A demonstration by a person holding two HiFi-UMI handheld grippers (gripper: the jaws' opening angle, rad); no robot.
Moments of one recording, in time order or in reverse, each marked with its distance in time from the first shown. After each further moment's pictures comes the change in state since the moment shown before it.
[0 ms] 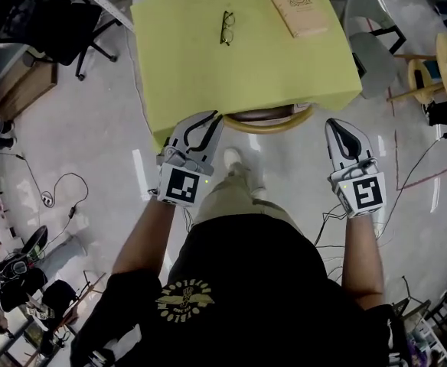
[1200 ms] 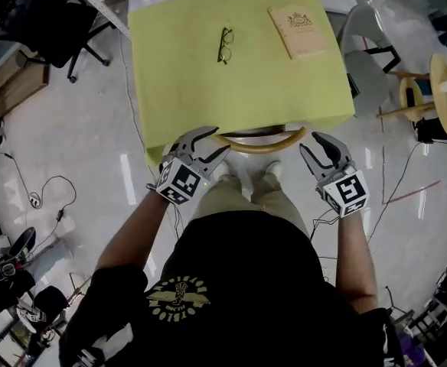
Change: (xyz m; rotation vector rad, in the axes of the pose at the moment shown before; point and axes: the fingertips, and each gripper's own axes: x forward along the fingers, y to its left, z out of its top) left arm 0.046 -0.022 -0.077 -0.056 0.183 -0.289; right arm 0.052 0.003 -0.050 0.044 0.167 0.220
